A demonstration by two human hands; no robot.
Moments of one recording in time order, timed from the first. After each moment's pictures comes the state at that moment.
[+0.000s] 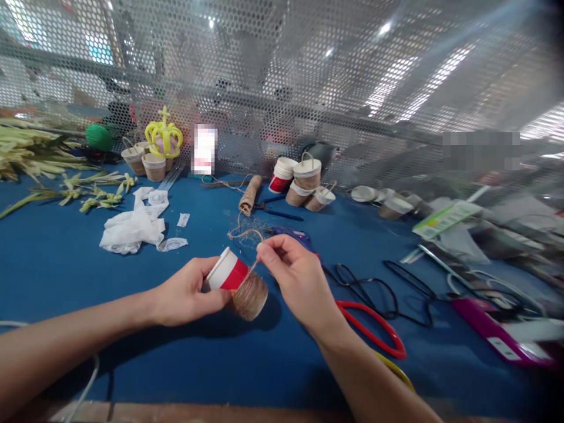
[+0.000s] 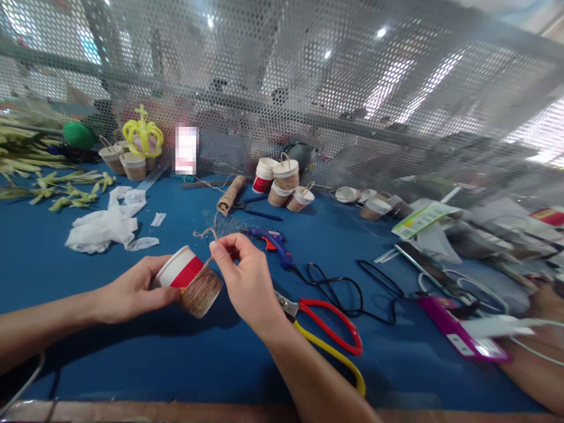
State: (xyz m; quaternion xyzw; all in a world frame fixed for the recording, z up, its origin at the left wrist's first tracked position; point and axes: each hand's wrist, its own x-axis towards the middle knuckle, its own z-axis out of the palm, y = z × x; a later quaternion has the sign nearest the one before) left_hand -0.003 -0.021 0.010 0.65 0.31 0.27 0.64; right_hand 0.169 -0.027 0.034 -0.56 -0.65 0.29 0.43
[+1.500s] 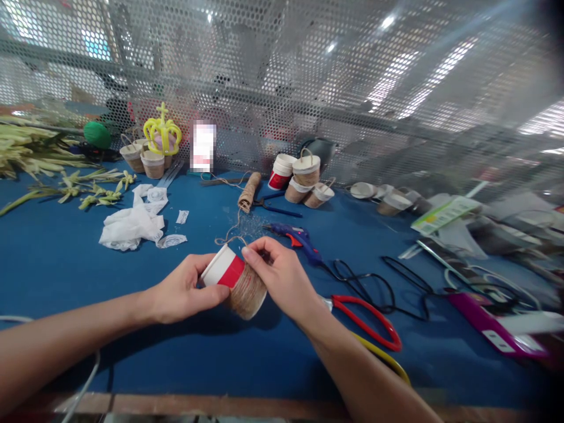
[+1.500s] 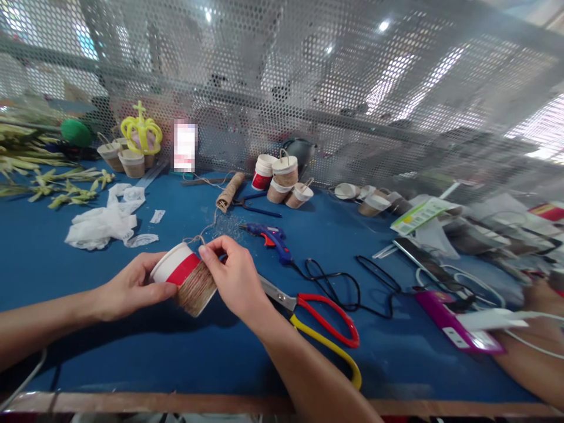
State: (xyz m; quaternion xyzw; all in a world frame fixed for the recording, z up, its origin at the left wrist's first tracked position) left_hand -0.005 -0.024 0.005 0.62 0.30 0.31 0.65; right_hand 0.164 -0.022 0.021 -0.56 -0.67 0.31 0.36
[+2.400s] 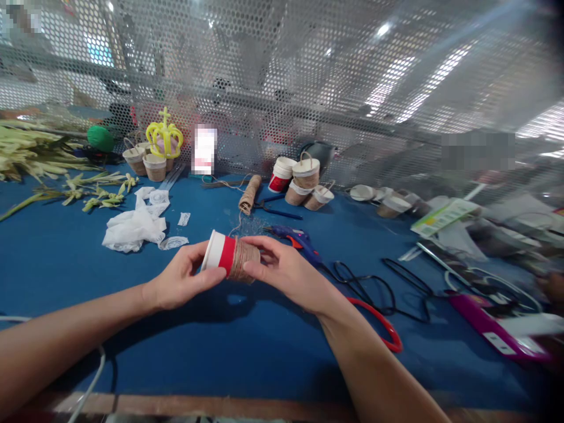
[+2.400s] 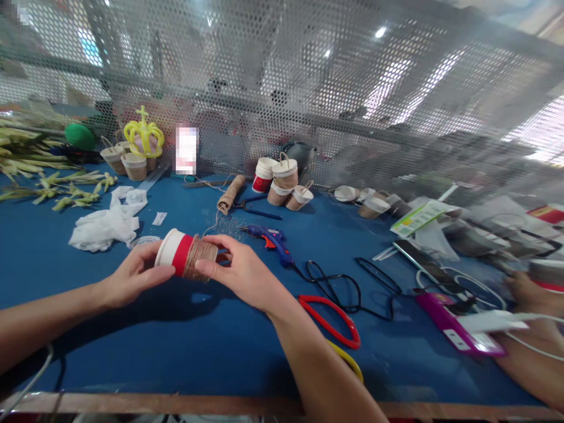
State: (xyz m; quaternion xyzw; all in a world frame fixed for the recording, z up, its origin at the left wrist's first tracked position) left_hand -0.012 -0.009 -0.003 0.67 0.31 0.40 0.55; right_hand 0.178 -0.020 0.037 -0.47 -0.68 0.47 0.29
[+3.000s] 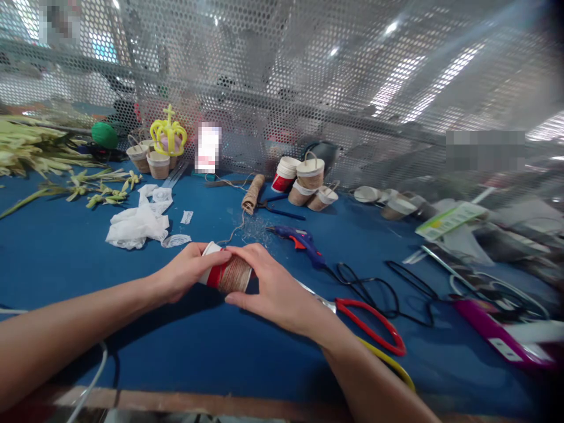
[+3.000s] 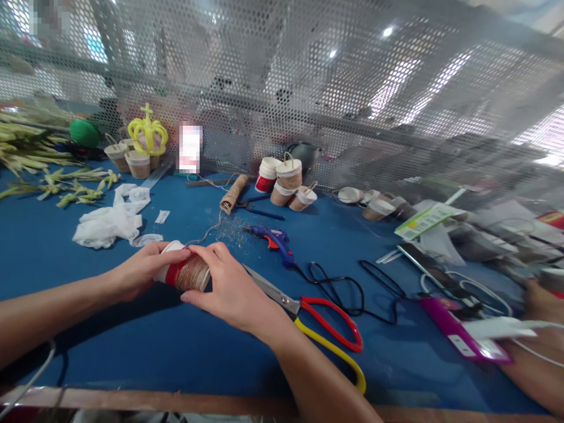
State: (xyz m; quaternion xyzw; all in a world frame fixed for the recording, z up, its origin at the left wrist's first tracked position) left_hand -0.002 -0.006 0.000 0.46 0.40 0.35 0.71; right_hand 0.166 -0.030 0.026 -0.45 -0.83 0.26 0.20
